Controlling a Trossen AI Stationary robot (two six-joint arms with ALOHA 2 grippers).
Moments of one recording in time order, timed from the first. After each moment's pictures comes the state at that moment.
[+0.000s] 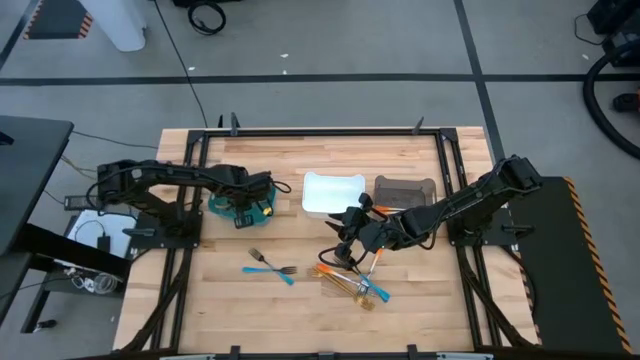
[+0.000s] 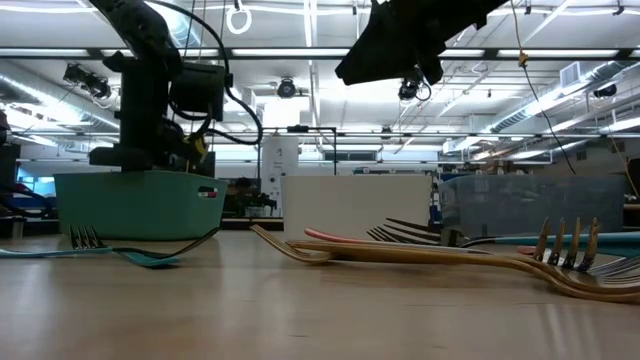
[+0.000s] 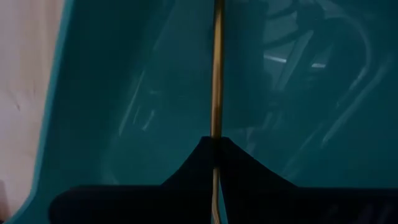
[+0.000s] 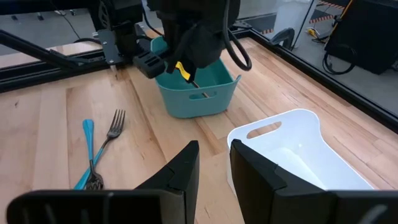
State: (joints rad) left arm 0.28 1.46 0.73 -0.79 -0.17 0.07; right arm 0.33 1.57 0.97 0.07 0.70 0.38
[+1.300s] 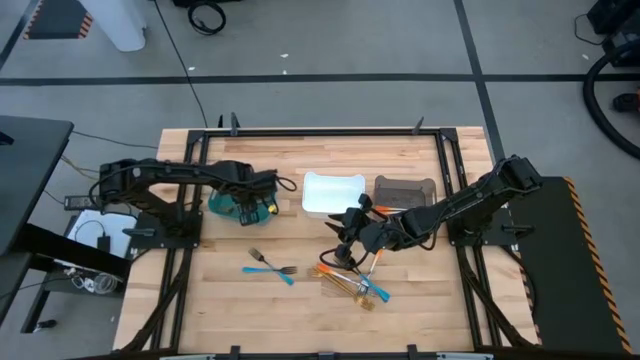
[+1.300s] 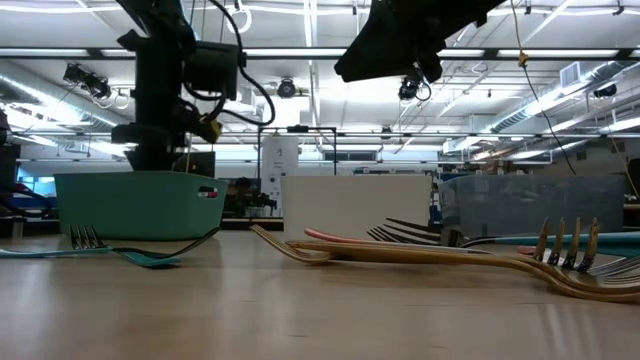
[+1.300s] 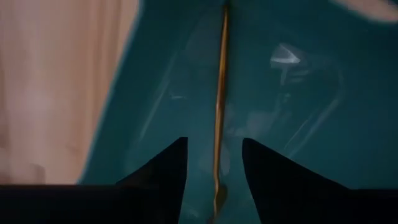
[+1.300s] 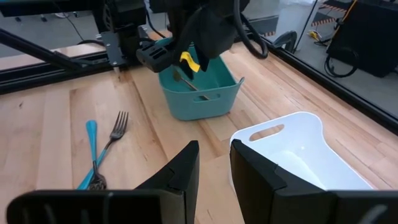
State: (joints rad) left arm 0.23 1.46 0.89 -0.93 -0.22 -0.01; right arm 0.33 1.57 0.97 0.08 0.70 0.37
